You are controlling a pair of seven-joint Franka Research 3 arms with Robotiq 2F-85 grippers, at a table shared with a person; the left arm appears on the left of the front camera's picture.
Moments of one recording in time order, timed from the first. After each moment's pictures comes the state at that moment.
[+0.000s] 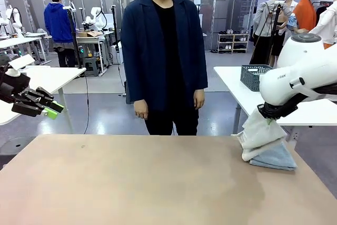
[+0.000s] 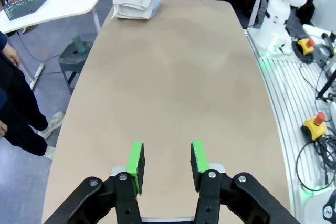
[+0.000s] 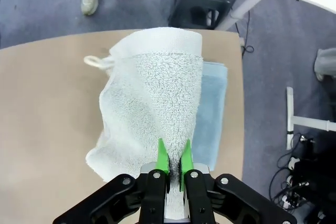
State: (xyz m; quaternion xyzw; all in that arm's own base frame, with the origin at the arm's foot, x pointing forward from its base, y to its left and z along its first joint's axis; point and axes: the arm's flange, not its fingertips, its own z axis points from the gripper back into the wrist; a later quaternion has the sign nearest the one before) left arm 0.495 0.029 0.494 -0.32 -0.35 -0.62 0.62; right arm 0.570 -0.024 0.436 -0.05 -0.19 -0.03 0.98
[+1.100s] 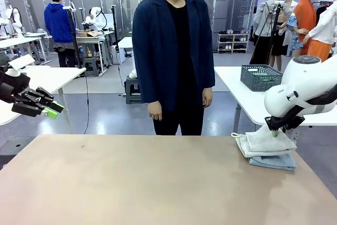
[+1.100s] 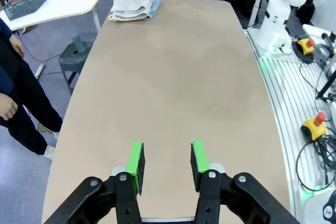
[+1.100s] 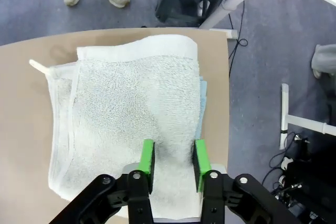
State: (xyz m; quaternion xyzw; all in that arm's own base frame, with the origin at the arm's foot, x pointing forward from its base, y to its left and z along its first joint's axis) left arm 0.495 0.029 0.494 -0.32 -0.35 -0.62 0.62; right arm 0.611 -0.071 0.376 -0.06 -0.17 -0.02 0.98
